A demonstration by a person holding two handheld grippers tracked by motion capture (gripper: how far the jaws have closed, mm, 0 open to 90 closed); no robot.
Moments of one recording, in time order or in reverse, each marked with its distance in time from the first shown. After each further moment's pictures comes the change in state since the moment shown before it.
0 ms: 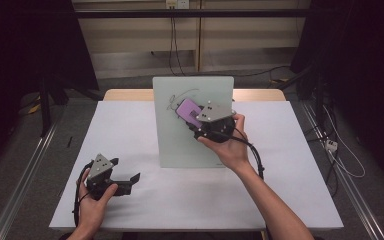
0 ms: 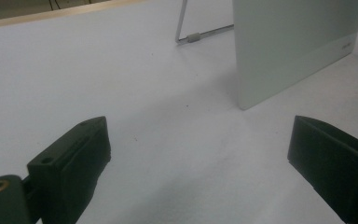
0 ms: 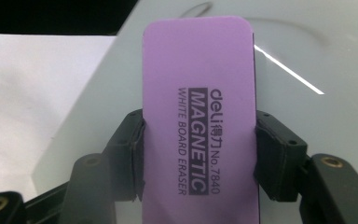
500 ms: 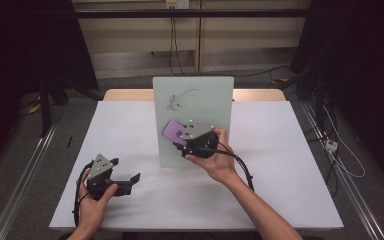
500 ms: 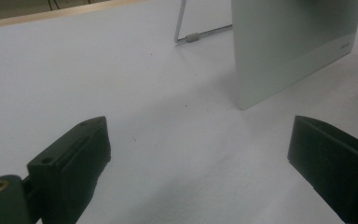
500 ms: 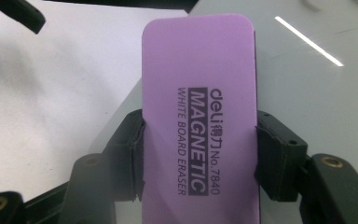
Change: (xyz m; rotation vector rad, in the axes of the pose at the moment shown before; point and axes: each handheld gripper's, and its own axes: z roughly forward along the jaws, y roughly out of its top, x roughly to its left) left arm 0.000 0.000 0.000 0.000 0.000 -0.003; right arm 0.043 -0.018 0.028 0.069 0.140 -0.025
